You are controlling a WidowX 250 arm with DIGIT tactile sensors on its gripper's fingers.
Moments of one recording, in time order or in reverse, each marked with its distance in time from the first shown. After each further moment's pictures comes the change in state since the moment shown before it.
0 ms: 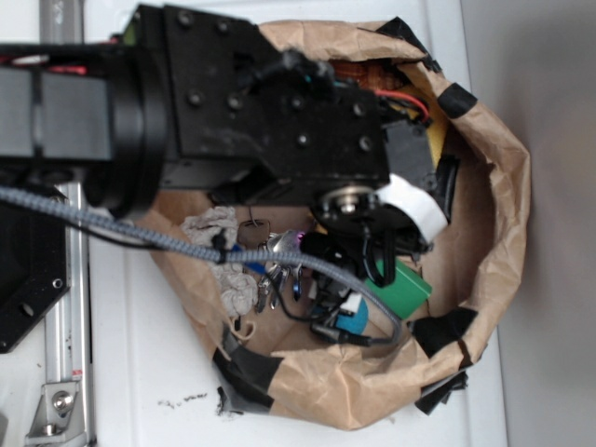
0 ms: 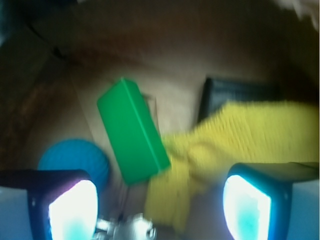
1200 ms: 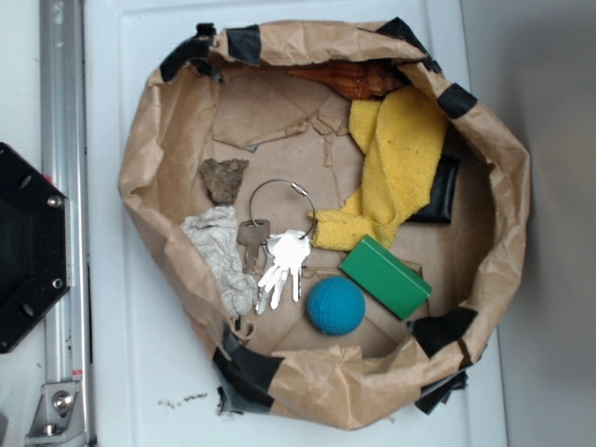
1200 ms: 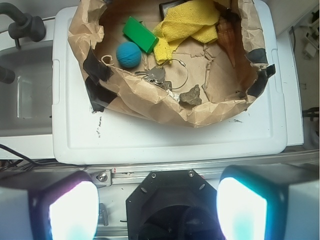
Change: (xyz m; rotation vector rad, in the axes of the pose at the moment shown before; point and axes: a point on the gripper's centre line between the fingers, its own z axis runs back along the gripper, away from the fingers) arm -0.117 -0.073 0.191 0.048 0.151 0.409
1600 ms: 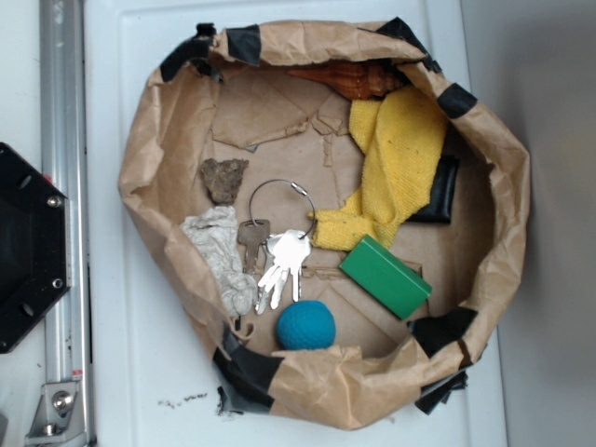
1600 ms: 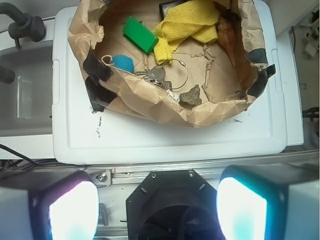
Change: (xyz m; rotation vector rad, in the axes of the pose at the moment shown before) arm 0.001 0.000 0.003 0.001 -0.009 0.002
